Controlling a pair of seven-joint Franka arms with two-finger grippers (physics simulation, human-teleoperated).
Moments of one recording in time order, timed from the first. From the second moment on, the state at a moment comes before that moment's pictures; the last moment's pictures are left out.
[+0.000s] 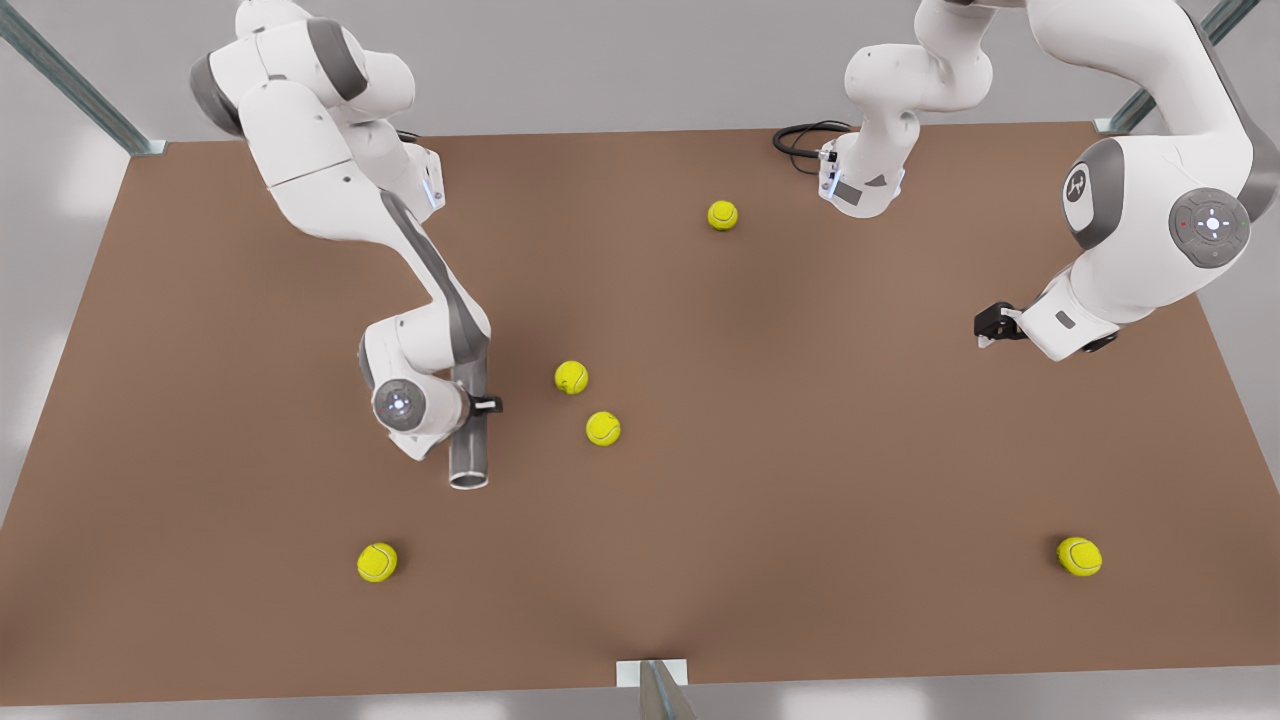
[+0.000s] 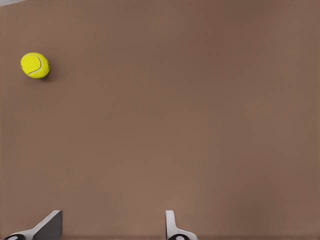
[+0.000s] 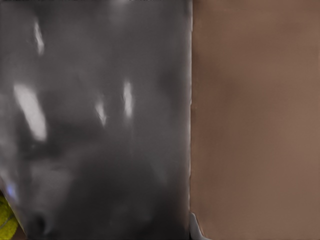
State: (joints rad) left arm -0.10 0.11 0.07 -1.58 0.04 1.60 0.17; right arm 0.22 0.54 0.16 -1.75 0.06 2.03 0.22
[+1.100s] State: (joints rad) left arm -0.10 0.11 0.06 -1.58 0.04 1.60 0.17; right arm 0.90 0.91 0.03 -1.24 0.01 2.19 -0.56
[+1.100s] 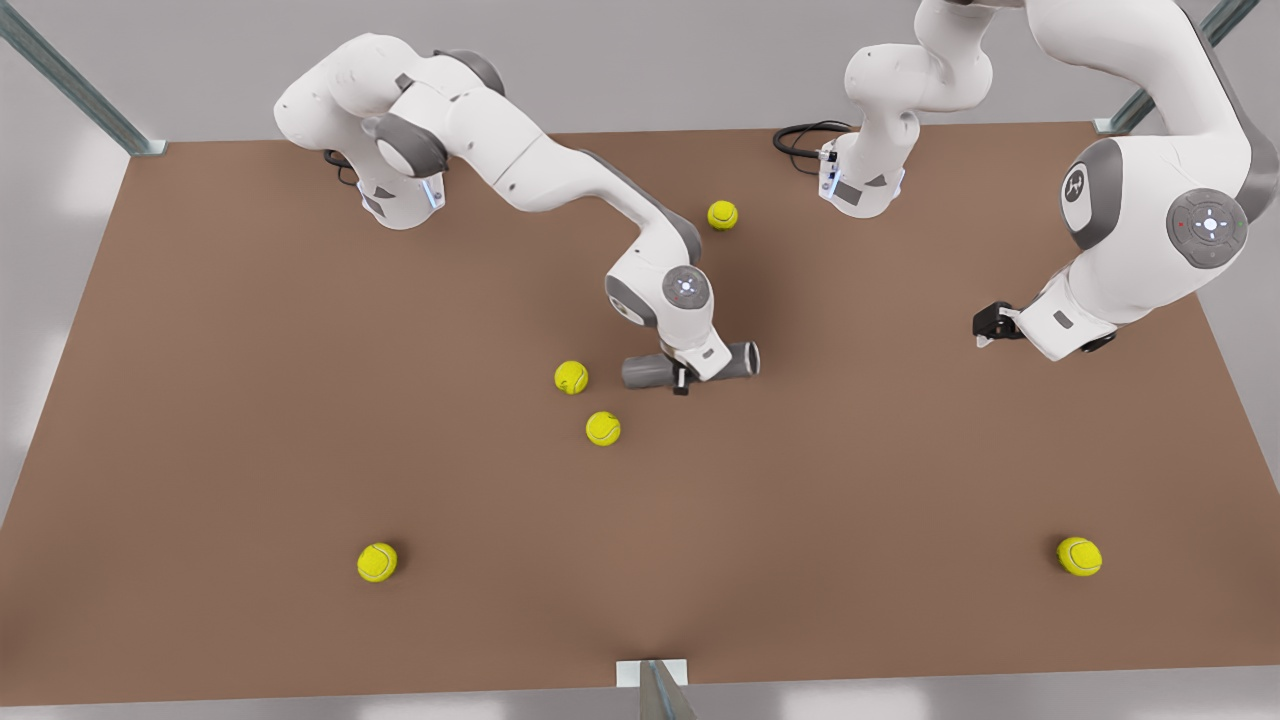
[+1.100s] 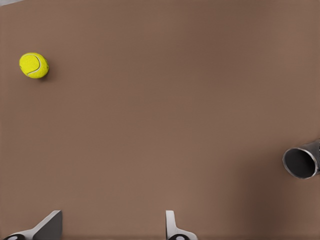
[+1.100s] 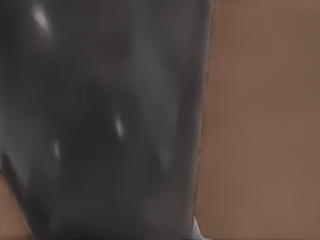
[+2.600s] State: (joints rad) left arm -0.05 0.44 0.06 -2.29 -1.20 1.94 0.88; right arm 0.17 0.29 -0.07 -1.25 0.00 1.34 -0.07
